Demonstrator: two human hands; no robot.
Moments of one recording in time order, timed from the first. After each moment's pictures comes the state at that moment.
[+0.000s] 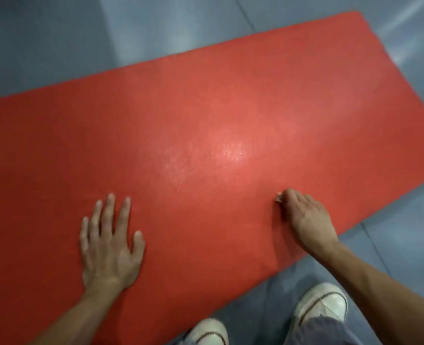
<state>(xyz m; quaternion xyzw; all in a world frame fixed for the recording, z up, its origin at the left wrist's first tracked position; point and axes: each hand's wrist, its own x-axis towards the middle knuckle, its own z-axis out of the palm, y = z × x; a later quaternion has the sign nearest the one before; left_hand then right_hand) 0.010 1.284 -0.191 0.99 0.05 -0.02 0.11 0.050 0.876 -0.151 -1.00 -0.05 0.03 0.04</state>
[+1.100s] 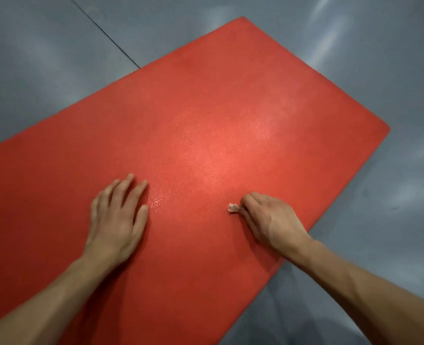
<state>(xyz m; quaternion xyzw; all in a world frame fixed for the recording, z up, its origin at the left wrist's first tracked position) 0.197 1.065 -0.181 0.97 -0.20 -0.04 0.13 0.097 0.743 -0.177 -0.99 -0.05 -0.02 0.11</state>
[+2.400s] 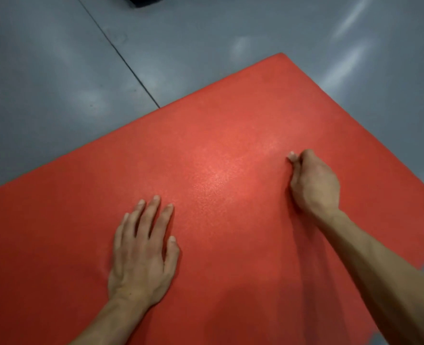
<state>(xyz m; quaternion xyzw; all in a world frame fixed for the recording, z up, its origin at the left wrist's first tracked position) 0.295 0.992 -0.197 0.98 -0.15 0.00 0.12 0.336 0.656 -0.161 -0.96 0.23 -0.12 0.10</state>
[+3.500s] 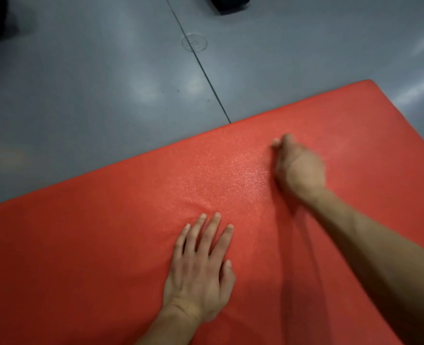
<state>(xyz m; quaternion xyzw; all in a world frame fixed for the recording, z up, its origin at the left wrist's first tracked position) 0.303 0.997 -0.198 0.98 -0.16 -0.03 0.10 0.482 0.773 -0.169 -0.99 0.05 -0.05 0.13</state>
